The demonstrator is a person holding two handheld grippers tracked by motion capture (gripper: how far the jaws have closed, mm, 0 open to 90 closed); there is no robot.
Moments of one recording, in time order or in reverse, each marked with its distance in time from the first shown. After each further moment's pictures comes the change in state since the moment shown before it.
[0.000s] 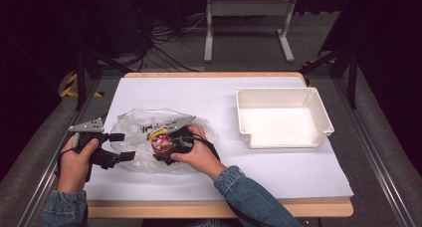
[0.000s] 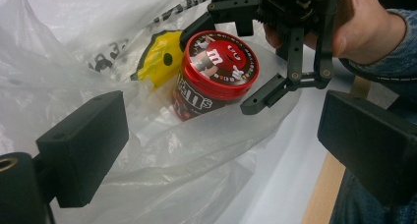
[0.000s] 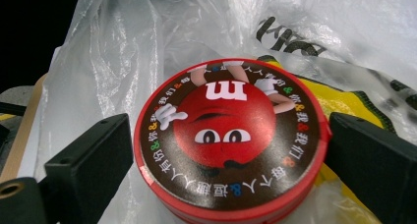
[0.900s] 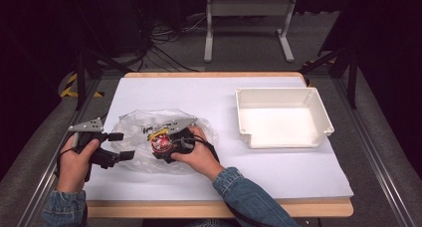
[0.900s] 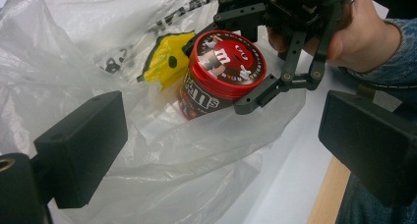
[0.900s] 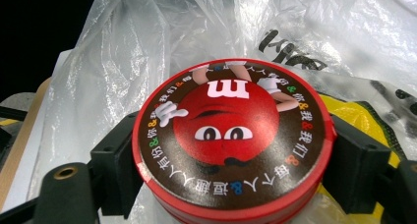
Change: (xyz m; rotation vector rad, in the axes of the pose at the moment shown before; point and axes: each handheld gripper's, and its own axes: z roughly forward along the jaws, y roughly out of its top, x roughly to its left) left arm 0.002 -0.001 -0.001 -0.005 0.015 -0.007; right arm -0.001 -0.005 0.001 -0.045 0.009 -0.019
